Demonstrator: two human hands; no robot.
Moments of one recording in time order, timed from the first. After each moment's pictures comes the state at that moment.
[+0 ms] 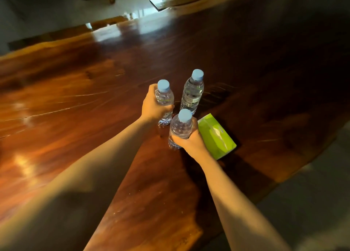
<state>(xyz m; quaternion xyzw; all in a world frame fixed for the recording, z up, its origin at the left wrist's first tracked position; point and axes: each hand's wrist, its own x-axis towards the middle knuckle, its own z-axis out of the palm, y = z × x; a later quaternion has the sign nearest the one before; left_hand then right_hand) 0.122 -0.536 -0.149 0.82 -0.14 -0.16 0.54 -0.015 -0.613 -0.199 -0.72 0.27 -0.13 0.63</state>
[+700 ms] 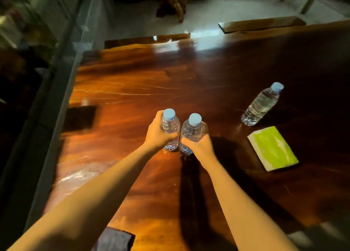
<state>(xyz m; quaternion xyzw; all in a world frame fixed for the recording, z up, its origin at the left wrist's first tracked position) 0.054 -0.289 -0.132 0.83 -0.07 -0.10 0.55 0.000 -0.434 -0.171 -0.73 0.19 -0.05 0.66</state>
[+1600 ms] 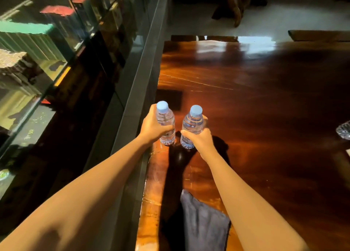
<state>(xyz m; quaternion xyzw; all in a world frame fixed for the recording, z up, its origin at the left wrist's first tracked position) 0.038 0.050 -0.144 0.85 0.05 -0.01 0.53 0.025 -0.122 -0.196 -0.75 0.11 0.04 0.65</state>
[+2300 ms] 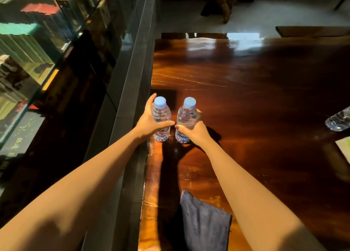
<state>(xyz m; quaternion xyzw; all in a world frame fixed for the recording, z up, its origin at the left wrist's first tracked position) 0.059 0.060 -0.138 0.82 -0.03 -0.09 0.56 0.043 -0.120 -0.177 -0.83 0.05 0.08 0.55</state>
